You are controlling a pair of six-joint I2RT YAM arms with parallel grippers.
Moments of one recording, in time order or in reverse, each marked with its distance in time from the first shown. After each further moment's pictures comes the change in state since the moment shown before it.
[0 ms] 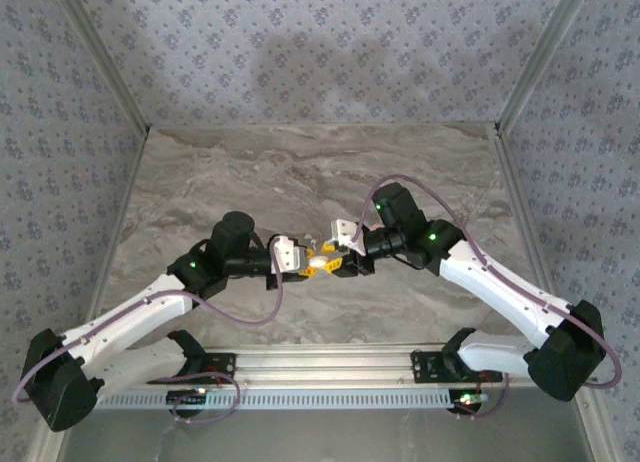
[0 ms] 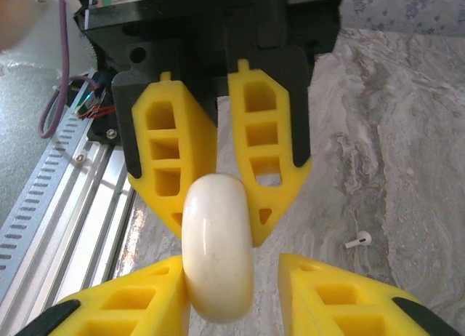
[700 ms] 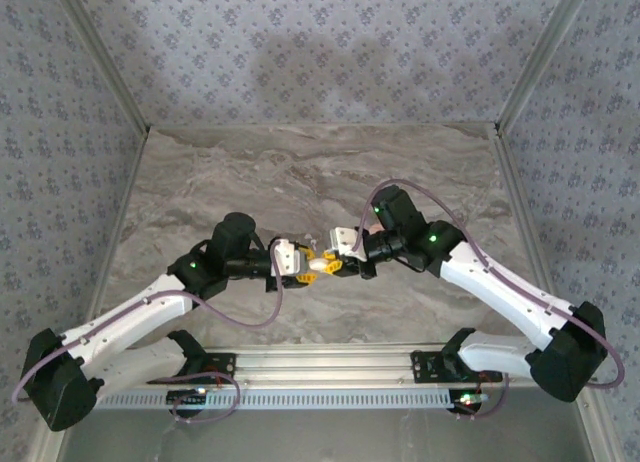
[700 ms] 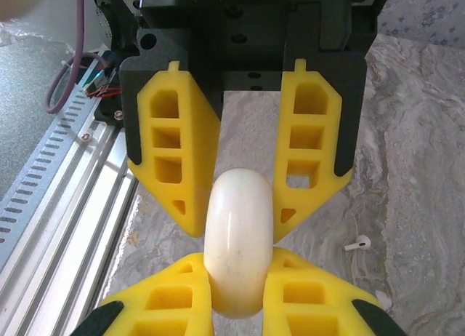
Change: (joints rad) left arm -0.005 0.000 0.000 -0.024 0.024 0.033; right arm 0.038 -0.006 0.015 -0.069 0.017 -0.116
